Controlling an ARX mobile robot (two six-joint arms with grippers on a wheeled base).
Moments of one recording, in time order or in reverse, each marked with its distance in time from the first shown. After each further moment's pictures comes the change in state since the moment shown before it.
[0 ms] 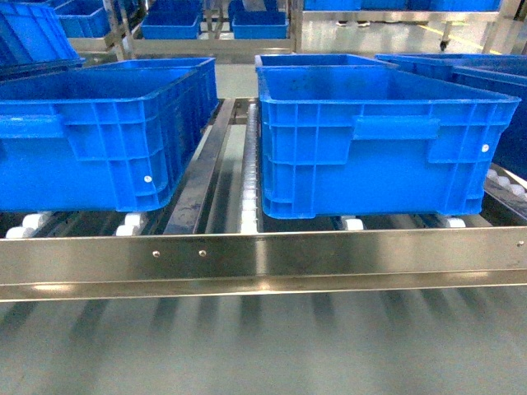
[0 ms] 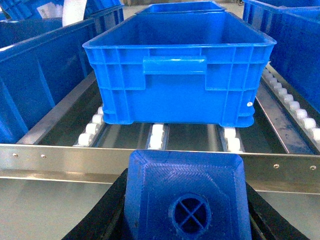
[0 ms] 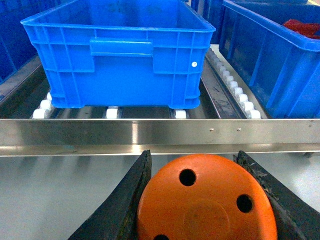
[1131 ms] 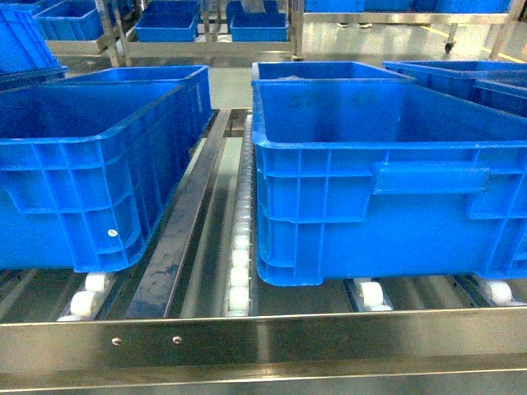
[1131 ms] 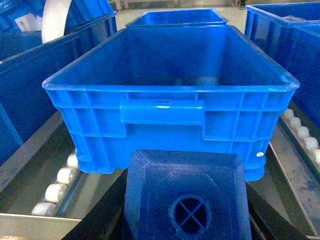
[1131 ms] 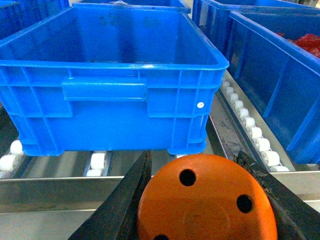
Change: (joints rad) left arm -0.001 -0.002 0.000 0.001 0.000 0.000; right arm 0.000 -0.001 0.000 0.000 0.000 0.000
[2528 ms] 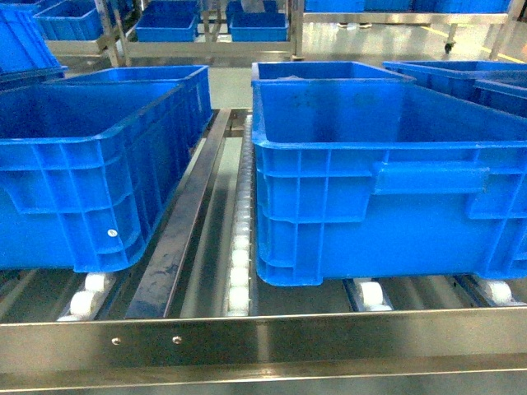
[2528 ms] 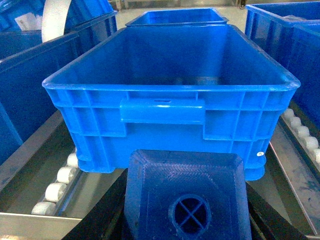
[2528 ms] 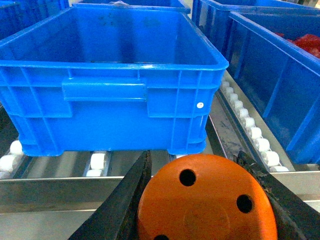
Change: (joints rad) left arm 0.000 0.000 0.000 -0.001 0.000 0.000; right arm 0.000 0.000 0.000 0.000 0.000 0.000
